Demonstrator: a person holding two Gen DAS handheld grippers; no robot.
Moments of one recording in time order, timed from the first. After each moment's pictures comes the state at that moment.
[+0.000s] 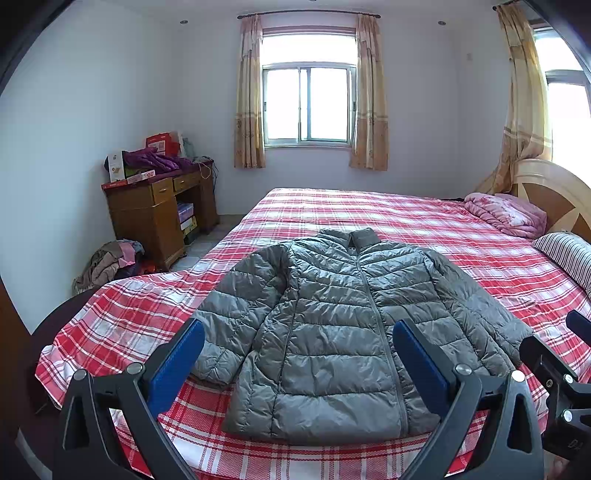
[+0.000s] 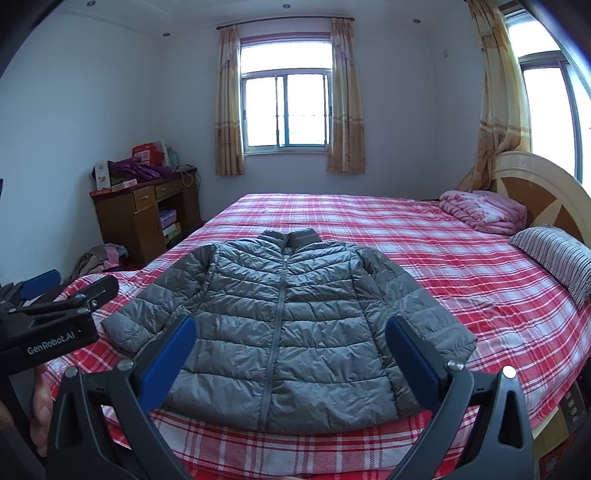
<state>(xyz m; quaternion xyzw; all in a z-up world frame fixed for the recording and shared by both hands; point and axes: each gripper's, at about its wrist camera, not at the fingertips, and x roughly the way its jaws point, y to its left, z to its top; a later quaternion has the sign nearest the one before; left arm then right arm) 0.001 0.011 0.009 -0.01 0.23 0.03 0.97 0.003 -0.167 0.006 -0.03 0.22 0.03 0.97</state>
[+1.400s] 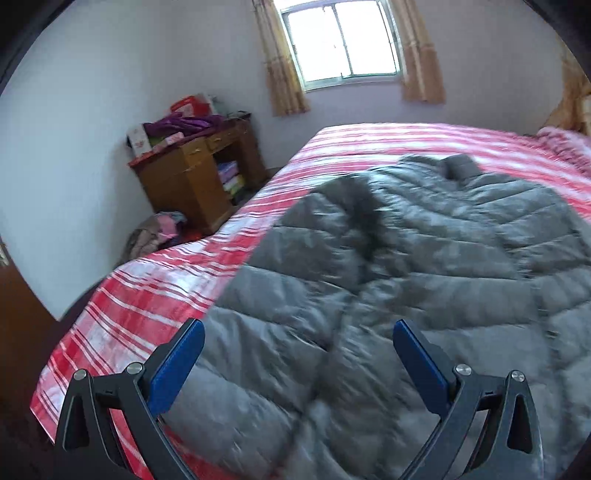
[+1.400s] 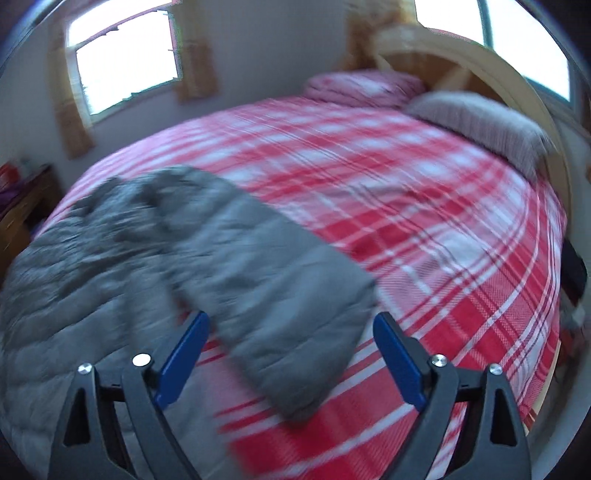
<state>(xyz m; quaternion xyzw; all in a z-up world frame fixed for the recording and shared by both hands) 0.206 0.075 -0.126 0.07 0.33 0.16 0.93 0.149 -0.433 -0.120 0.11 0.37 -0.21 0.90</state>
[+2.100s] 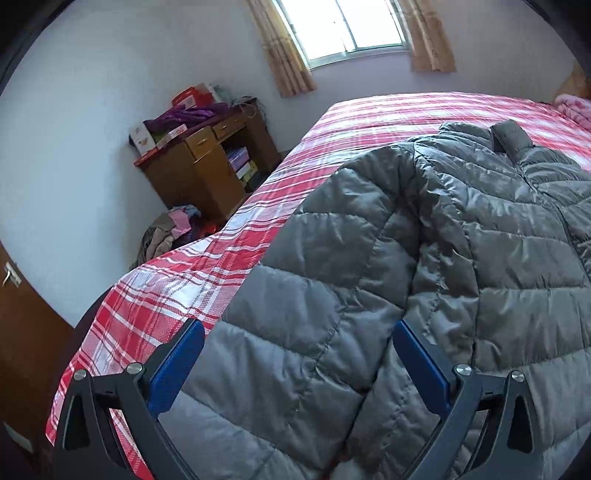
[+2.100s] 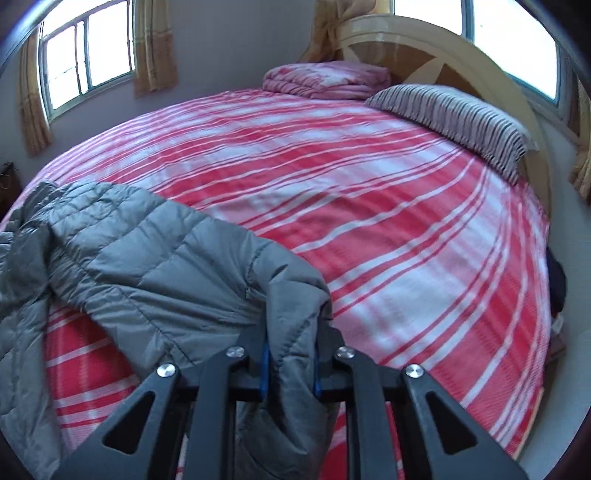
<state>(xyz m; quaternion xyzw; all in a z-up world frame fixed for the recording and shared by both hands) 0.263 0.090 -0.156 0.11 0.37 0.18 0.90 0.174 -0.528 -0.137 0.07 0.38 -0.27 0.88</state>
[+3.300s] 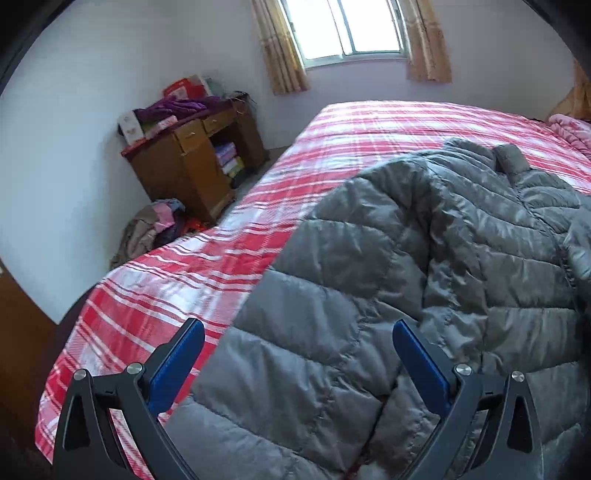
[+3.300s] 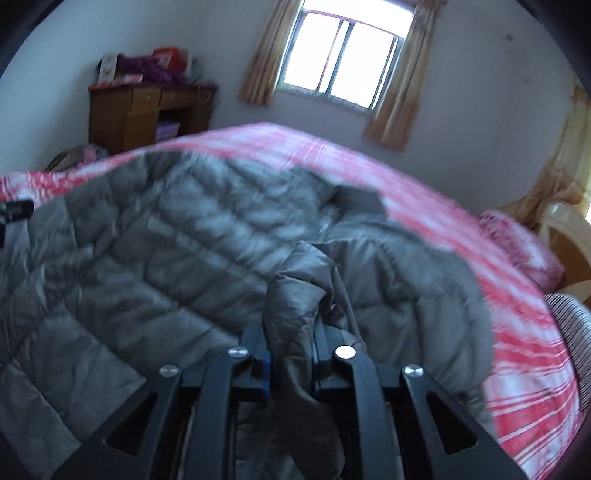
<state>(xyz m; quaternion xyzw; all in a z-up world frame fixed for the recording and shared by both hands) 0.268 0.124 -0.144 0.06 0.38 0.14 0.91 0.287 -0.114 -0.170 -0.18 0.32 0.06 0.93</state>
